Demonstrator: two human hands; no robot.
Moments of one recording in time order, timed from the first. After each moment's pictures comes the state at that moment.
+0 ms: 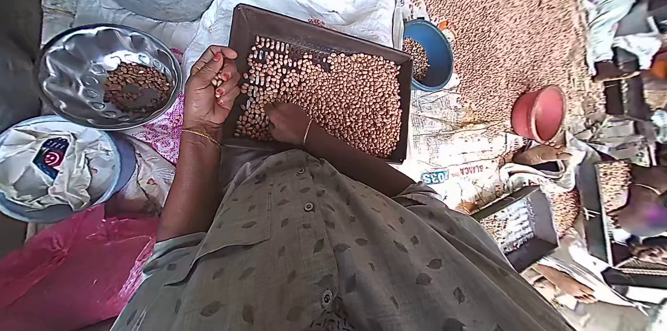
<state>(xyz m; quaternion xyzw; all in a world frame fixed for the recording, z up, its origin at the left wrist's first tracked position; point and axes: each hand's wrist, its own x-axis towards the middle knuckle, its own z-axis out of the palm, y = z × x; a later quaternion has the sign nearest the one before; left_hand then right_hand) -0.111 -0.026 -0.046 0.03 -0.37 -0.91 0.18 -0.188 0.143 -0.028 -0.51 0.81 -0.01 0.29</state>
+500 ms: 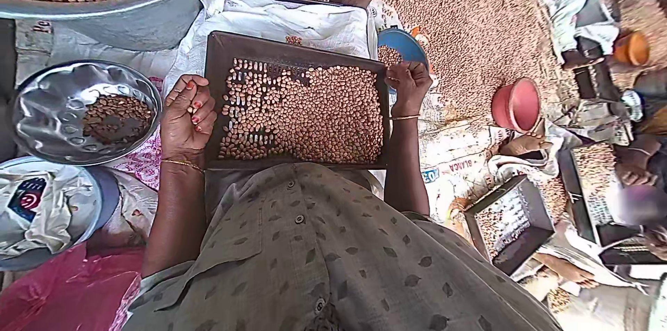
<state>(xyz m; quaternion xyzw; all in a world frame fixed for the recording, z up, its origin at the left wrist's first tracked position) -0.111 -0.025 -0.045 0.04 -0.36 -0.91 0.19 -0.348 0.337 0.016 -0.06 0.77 -0.63 -0.13</state>
